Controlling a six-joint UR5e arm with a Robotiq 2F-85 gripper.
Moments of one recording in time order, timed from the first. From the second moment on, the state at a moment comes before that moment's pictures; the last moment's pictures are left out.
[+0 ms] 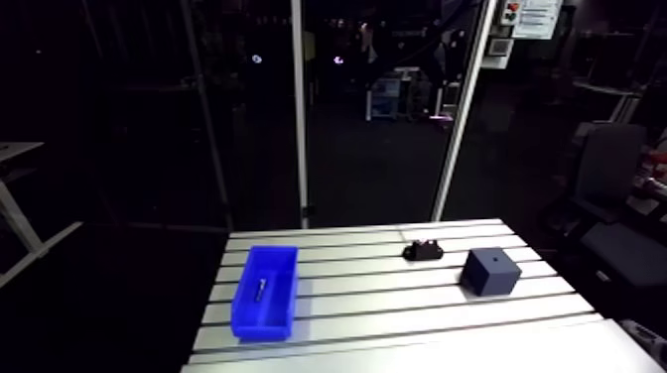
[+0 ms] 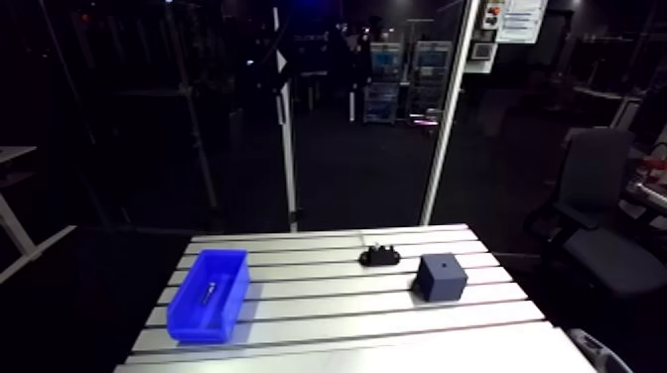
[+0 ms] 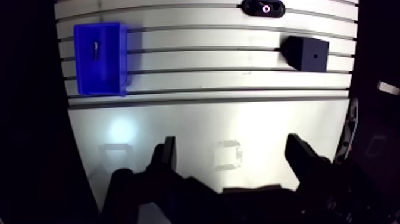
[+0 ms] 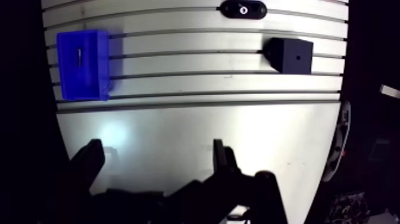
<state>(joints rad) -0.12 -1.53 1.43 -1.42 -1.62 -1.68</state>
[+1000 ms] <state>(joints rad) -0.10 -1.49 1.40 -1.47 -1.61 -1.74</state>
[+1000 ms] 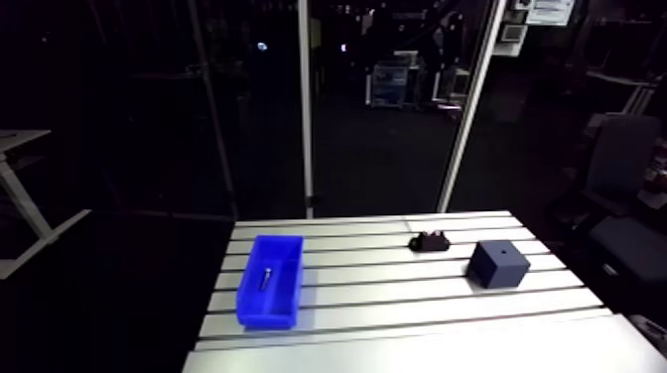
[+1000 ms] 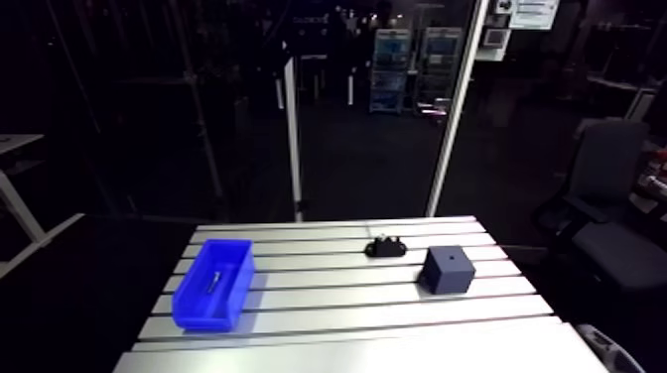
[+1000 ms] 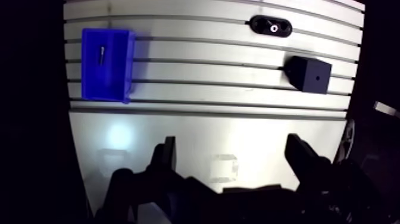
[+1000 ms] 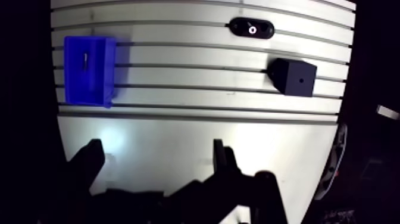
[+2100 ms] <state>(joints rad) -0.28 -1.35 1.55 -1.88 -1.57 -1.88</state>
